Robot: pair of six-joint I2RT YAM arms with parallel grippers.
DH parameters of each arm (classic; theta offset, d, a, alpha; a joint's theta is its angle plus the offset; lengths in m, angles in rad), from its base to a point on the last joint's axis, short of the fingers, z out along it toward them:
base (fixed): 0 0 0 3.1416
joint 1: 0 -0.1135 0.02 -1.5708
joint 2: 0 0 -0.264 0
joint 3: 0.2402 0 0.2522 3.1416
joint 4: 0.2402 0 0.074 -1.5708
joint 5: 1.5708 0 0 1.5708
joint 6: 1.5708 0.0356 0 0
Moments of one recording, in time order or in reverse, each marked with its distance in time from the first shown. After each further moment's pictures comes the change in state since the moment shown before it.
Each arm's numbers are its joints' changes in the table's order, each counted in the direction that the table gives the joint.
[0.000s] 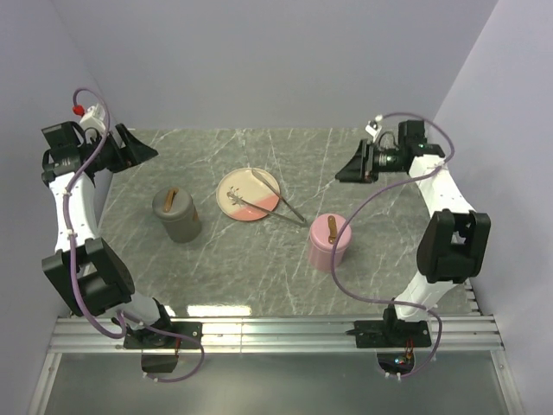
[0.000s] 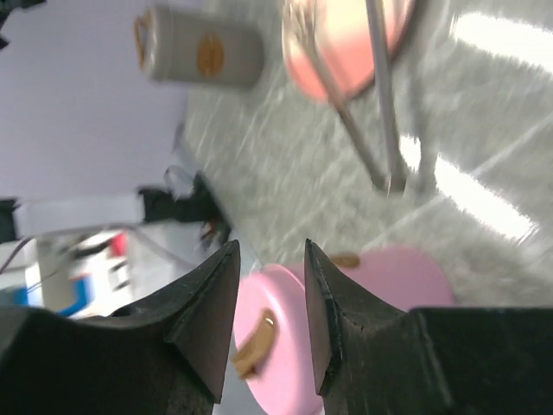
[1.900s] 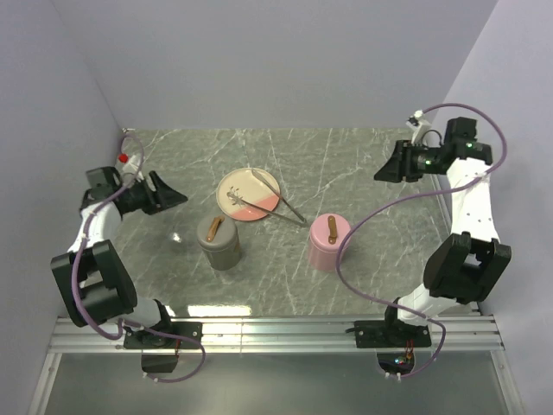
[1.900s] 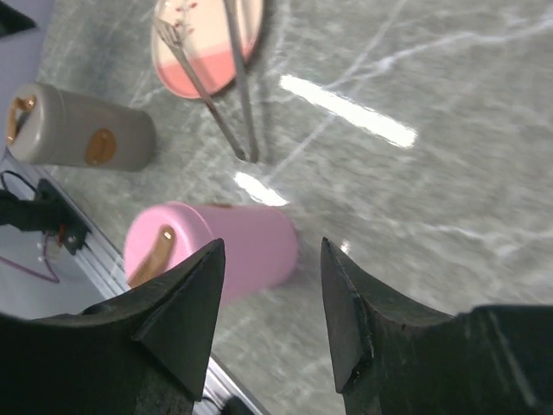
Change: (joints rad) left arm 0.103 0.079 -0.500 -0.178 0.145 -0.061; right arm 0.200 0.173 0.111 0.245 0.206 -0.400
